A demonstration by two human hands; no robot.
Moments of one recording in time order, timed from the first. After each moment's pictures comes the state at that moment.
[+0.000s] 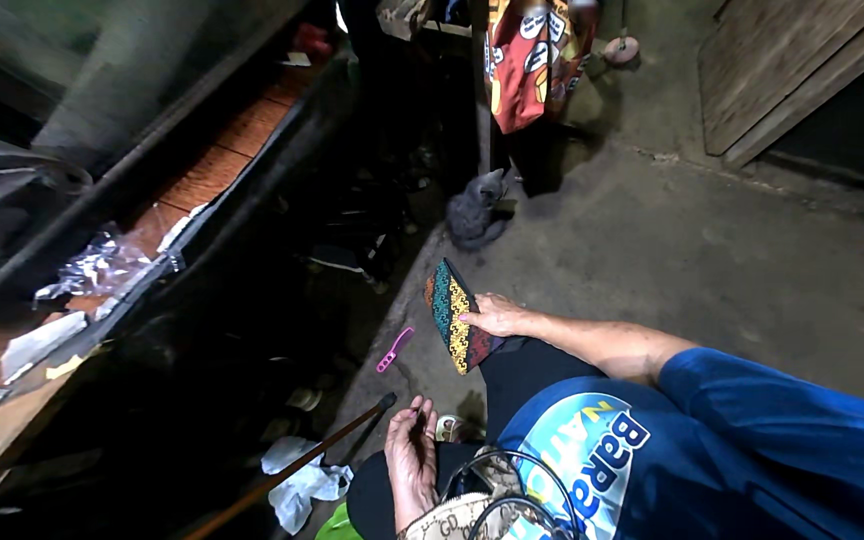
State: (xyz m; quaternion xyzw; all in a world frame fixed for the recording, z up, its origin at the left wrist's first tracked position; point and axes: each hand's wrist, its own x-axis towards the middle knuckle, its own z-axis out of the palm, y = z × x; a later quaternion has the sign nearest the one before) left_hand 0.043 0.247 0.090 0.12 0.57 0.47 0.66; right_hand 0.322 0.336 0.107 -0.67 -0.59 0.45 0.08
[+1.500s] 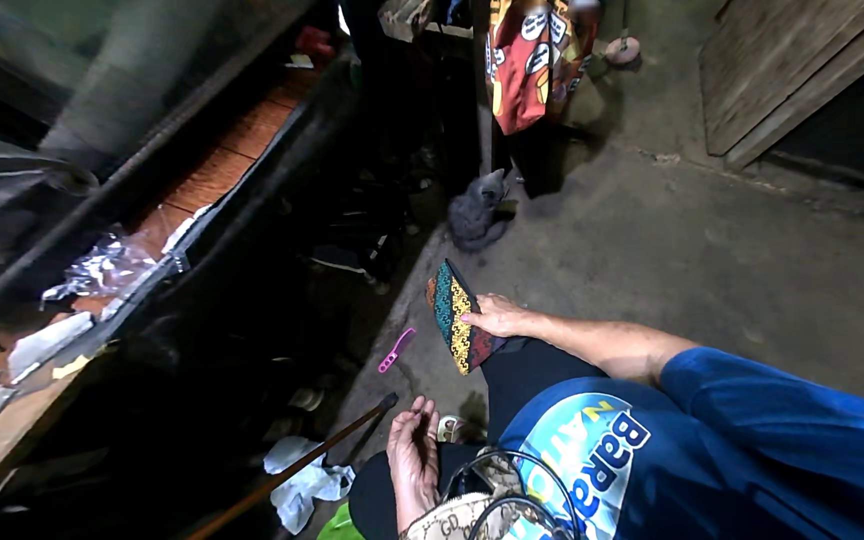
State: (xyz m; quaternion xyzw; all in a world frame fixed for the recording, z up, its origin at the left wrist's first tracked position) left_hand 0.043 0.247 0.089 0.12 0.58 0.47 0.66; right_hand 0.322 0.337 0.105 -0.67 -0.58 0.45 0.08
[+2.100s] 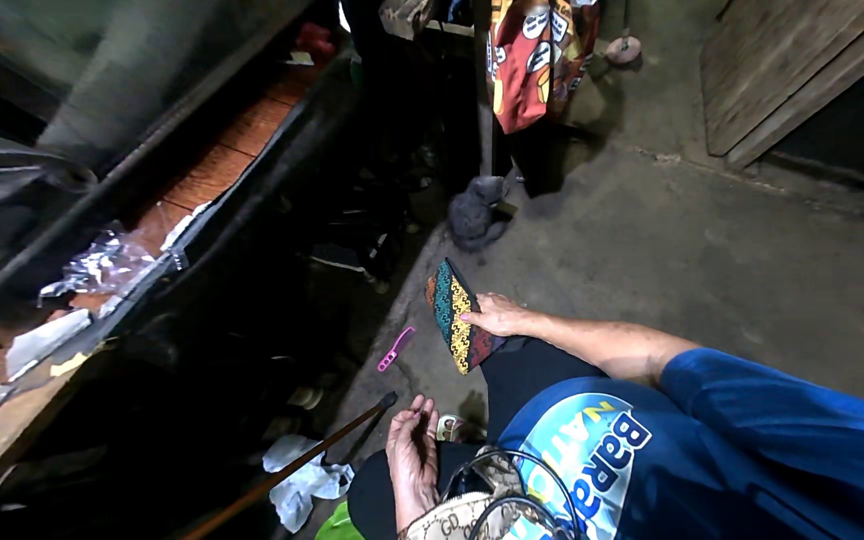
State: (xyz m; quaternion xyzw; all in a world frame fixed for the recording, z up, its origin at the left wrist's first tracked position) left_hand 0.043 0.246 0.089 0.12 0.57 0.47 0.66; right_hand 0.322 0.336 0.107 -0.67 -0.58 0.45 0.08
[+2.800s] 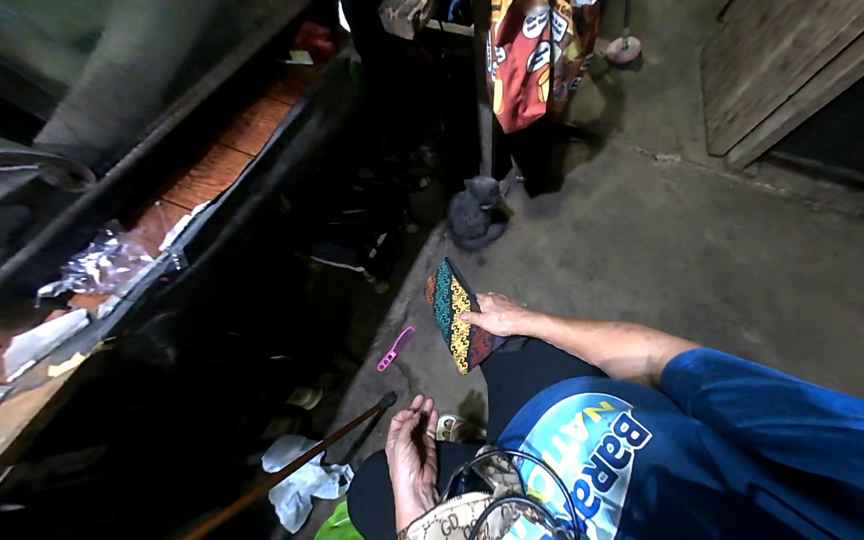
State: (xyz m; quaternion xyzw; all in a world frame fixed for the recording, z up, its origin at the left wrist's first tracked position) left_hand 0.043 0.246 0.091 0.12 0.57 0.47 0.66; right_hand 0.322 0.336 0.107 -0.67 -0.59 0.45 0.07
